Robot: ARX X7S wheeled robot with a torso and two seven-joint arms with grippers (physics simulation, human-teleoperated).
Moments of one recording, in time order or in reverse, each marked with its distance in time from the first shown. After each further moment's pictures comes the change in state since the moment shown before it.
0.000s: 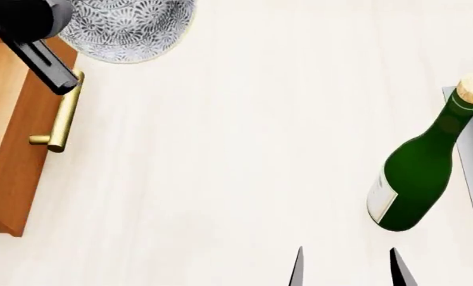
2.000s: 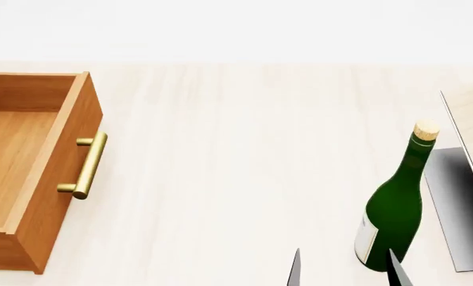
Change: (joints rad) left arm -0.375 0.005 -0.743 -0.748 0.220 -0.049 -0.539; right arm 0.014 0.021 -0.032 0.025 -0.007 -0.006 0.031
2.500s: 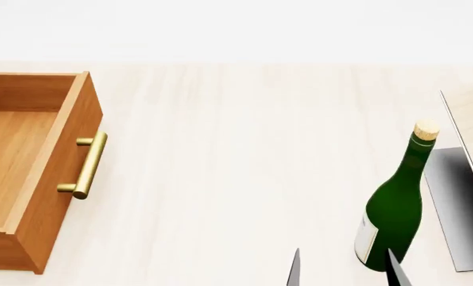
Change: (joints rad) left arm -0.014 0.088 -0.384 -0.117 -0.055 -0.032 -0.126; right arm 0.008 0.005 -0.007 0.013 0.004 -0.002 0.004
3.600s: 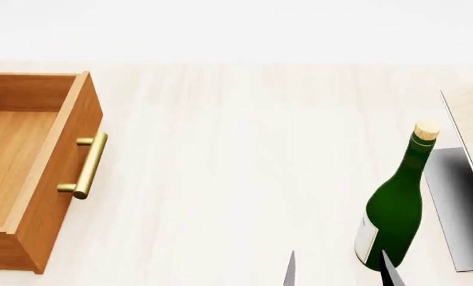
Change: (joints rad) left arm 0.136 -0.045 -0.222 -0.080 0.096 0.079 -0.209; right arm 0.009 0.009 -0.024 0.022 -0.011 -0.006 0.010
